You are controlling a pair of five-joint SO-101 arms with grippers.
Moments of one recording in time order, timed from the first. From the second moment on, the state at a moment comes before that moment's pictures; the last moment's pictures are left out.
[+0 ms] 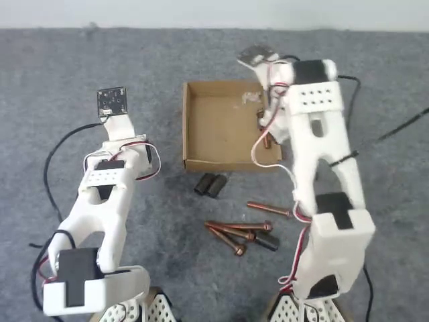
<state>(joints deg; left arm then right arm) -11.1 -8.1 54.0 18.9 9.3 -10.6 19.0 -28.0 100.2 31.3</state>
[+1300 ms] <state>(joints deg) -12.0 -8.1 54.0 18.9 9.0 -4.1 -14.3 32.4 76.9 62.0</state>
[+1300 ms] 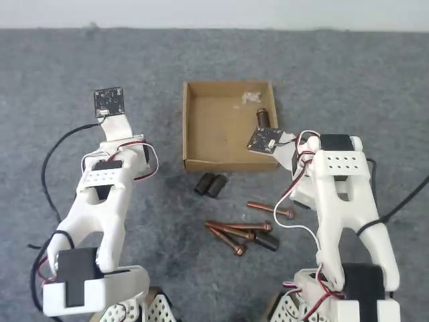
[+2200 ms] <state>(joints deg) -12.0 -8.1 54.0 18.9 9.0 1.7 0.7 32.4 54.2 88.7</state>
